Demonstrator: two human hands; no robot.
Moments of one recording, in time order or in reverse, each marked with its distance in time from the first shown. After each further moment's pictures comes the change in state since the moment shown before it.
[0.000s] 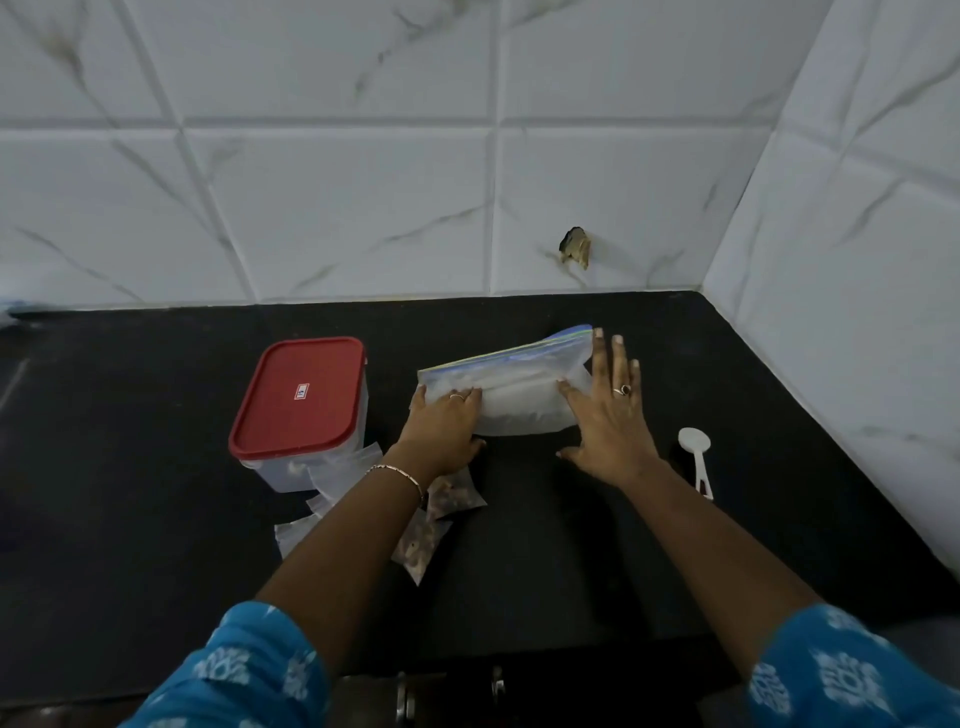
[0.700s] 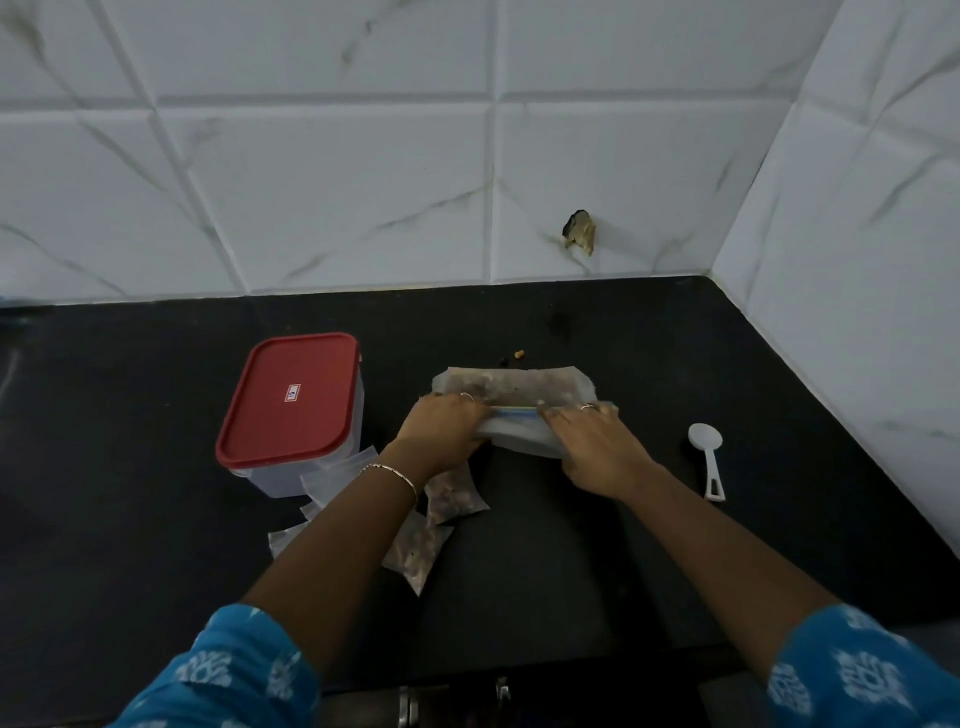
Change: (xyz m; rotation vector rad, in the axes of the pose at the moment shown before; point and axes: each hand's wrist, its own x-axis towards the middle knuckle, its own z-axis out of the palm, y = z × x) left_hand 0.015 -0.007 0.005 -0.026 0.019 0.139; right_hand 0.005 -0.003 0.026 0.186 -0.255 -0.291
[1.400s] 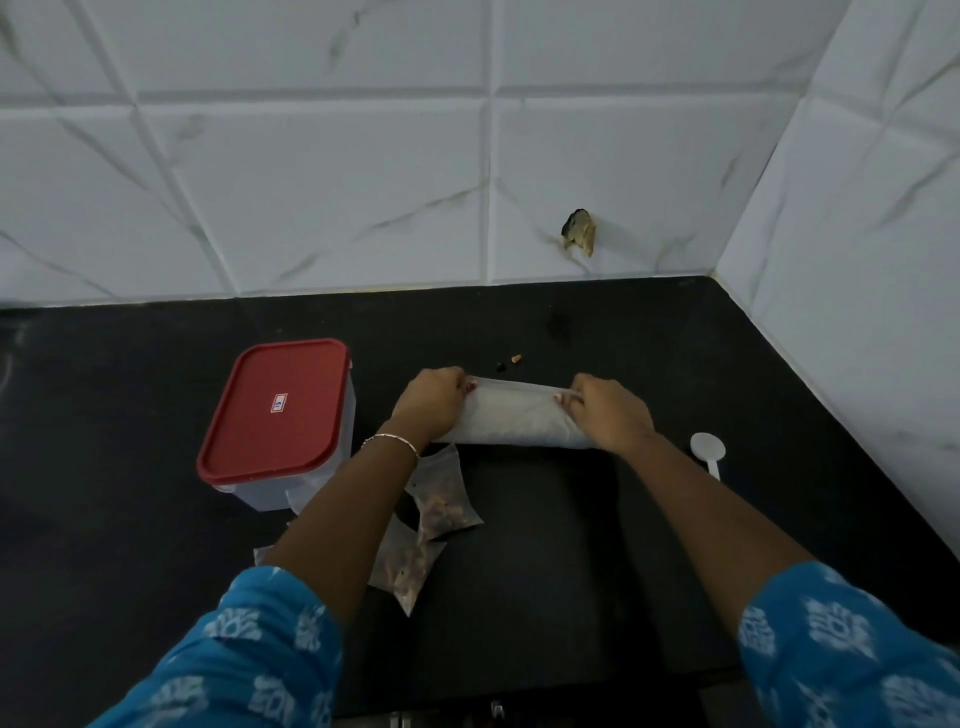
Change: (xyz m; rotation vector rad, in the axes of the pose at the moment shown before) left_hand 0.044 -0.020 -0.007 -0.461 -0.019 -0.376; right_hand 0.036 0.030 -0.020 0.392 0.019 0.435
